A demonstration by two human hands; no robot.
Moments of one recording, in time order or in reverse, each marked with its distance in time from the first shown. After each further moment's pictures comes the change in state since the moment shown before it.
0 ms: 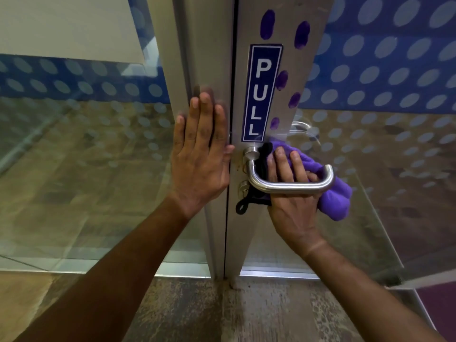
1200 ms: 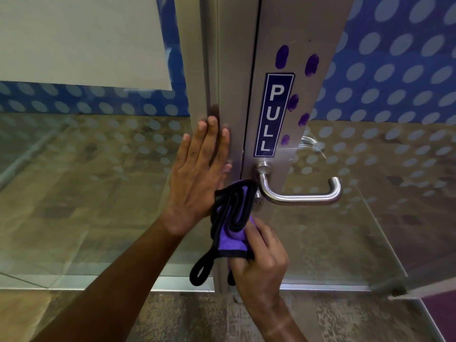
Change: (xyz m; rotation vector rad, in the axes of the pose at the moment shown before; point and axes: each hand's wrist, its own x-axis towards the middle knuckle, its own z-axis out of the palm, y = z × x) left_hand -0.011 -0.026 -0.014 -0.005 -0.076 0.070; right_hand -0.024 -0.121 -0.047 0.605 0.119 0.488
